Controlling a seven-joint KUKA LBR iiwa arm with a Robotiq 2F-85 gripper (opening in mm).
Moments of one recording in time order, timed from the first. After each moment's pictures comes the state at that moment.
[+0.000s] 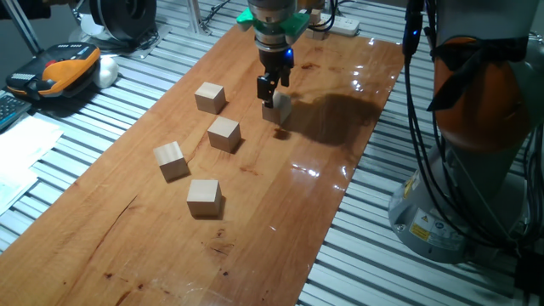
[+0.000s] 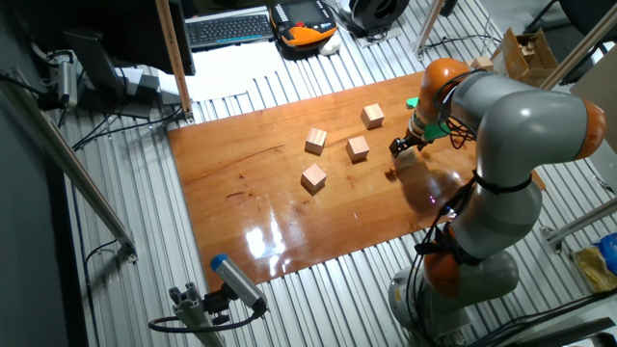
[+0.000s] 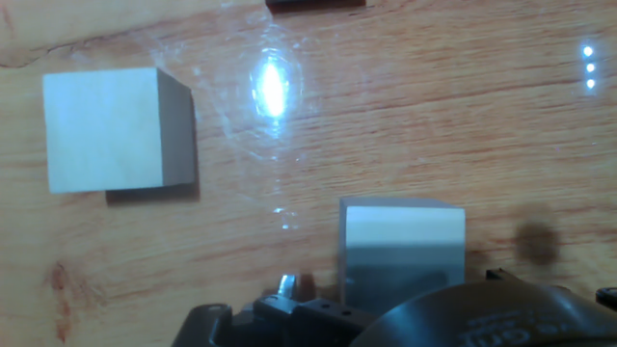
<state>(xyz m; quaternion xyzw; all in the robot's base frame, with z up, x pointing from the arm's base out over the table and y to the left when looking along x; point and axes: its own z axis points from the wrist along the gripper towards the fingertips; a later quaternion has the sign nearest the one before) 0.452 -0.135 0.088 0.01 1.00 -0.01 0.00</state>
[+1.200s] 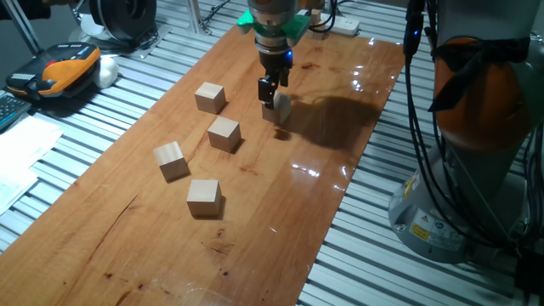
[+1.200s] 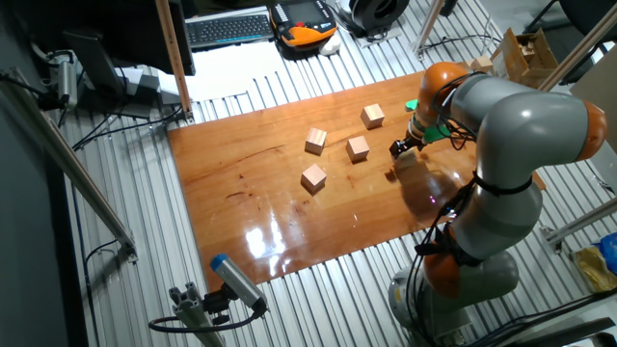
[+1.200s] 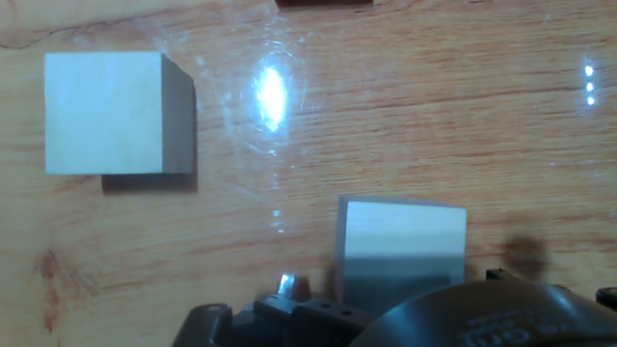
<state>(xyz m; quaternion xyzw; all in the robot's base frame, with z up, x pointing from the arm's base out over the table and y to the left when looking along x) 0.450 -0.135 0.086 -0.01 1.00 -0.02 0.01</state>
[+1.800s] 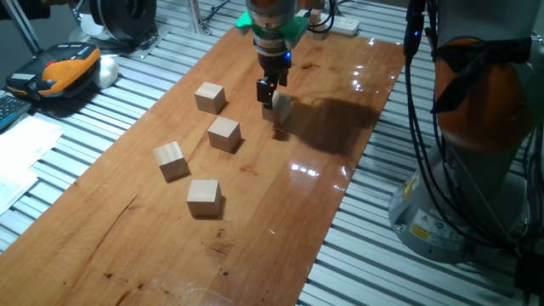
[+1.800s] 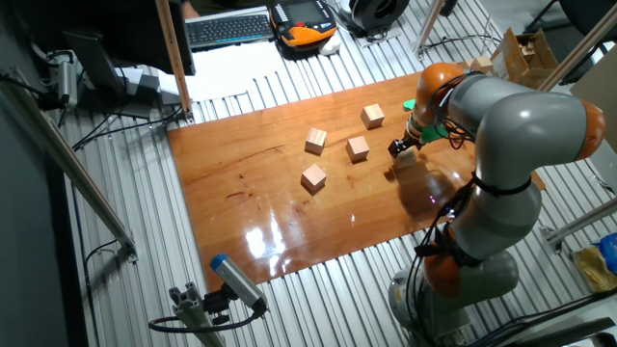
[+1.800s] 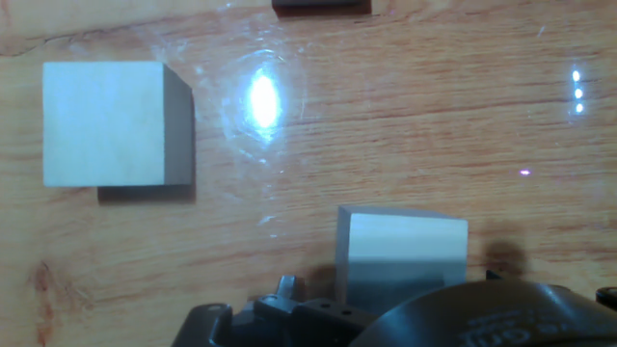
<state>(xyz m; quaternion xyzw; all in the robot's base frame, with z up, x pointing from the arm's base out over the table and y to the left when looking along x) 0.456 -0.133 0.087 -0.01 1.00 -0.03 0.02</state>
